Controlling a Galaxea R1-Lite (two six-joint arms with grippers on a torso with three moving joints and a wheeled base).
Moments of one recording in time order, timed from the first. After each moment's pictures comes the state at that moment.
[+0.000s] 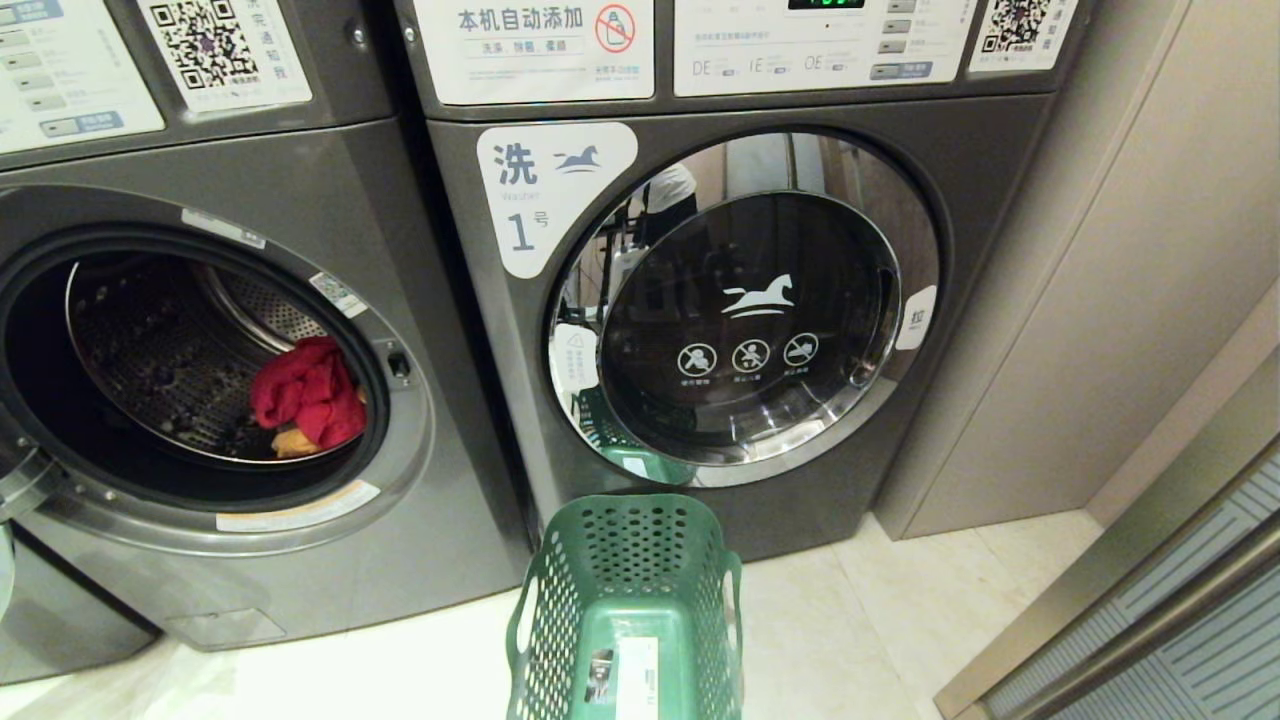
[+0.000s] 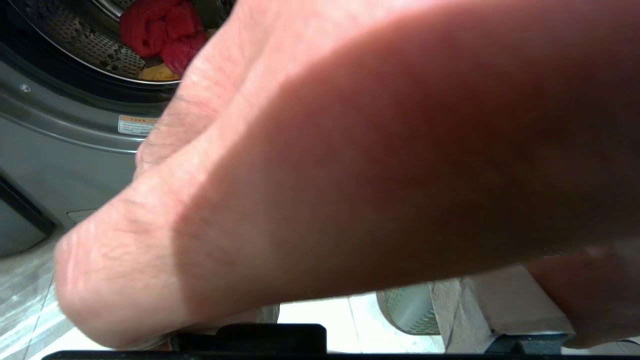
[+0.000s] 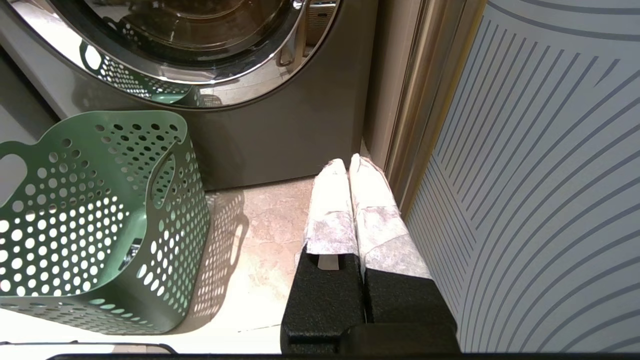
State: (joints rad) left arm 0.00 0.00 0.00 -0.01 0.00 -0.01; right arm 0.00 0.00 0.00 0.00 -0.01 0.01
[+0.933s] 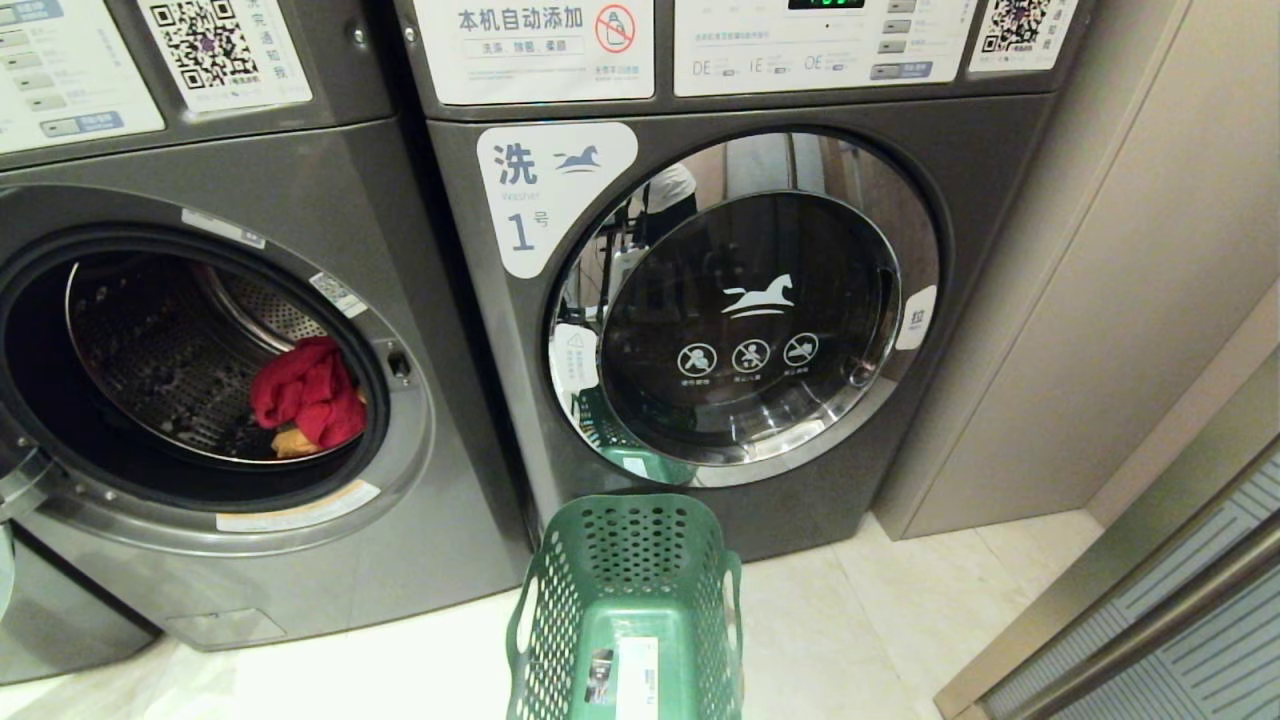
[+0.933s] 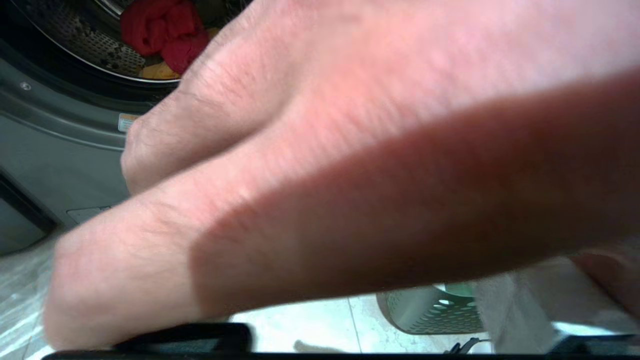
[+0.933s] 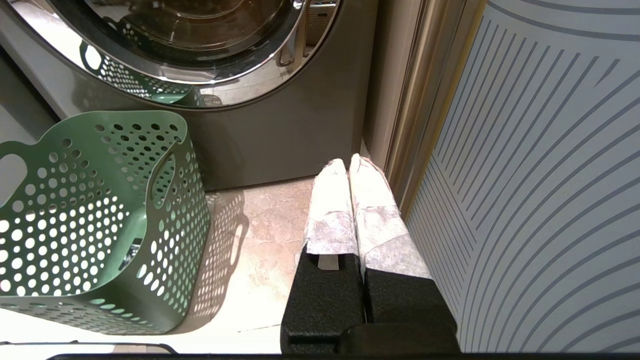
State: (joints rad) left arm 0.00 0.00 0.00 0.00 0.00 -0.01; right arm 0.00 0.00 0.00 0.00 -0.01 0.01
